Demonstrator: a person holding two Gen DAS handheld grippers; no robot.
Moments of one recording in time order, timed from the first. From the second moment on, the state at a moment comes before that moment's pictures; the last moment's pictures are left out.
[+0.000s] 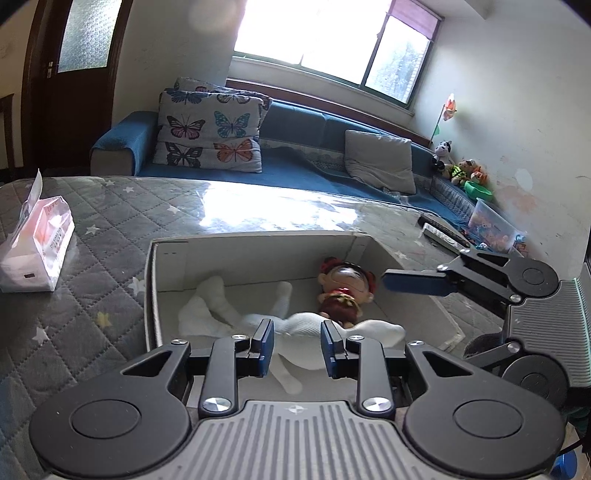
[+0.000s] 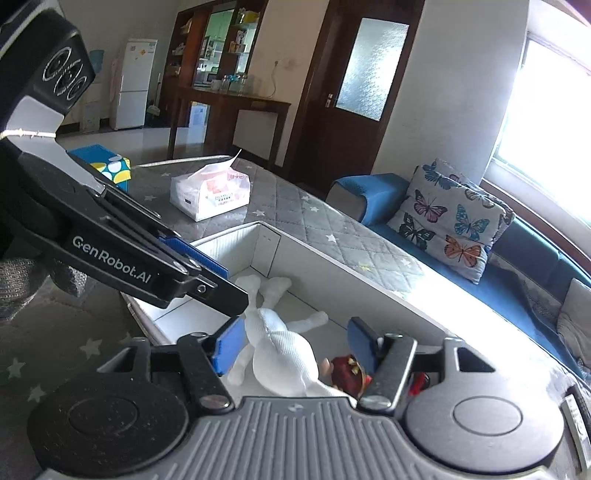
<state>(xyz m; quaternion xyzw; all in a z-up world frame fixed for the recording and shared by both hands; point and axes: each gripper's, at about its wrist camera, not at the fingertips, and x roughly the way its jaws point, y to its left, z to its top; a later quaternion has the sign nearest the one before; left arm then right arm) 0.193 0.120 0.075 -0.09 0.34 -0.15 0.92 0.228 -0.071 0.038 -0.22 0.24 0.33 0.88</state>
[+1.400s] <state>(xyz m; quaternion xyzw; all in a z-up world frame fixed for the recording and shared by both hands) 0.132 0.030 0.034 -0.12 0.39 -0.25 0.88 0.138 -0.158 -0.024 -0.11 0.31 0.28 0.90</state>
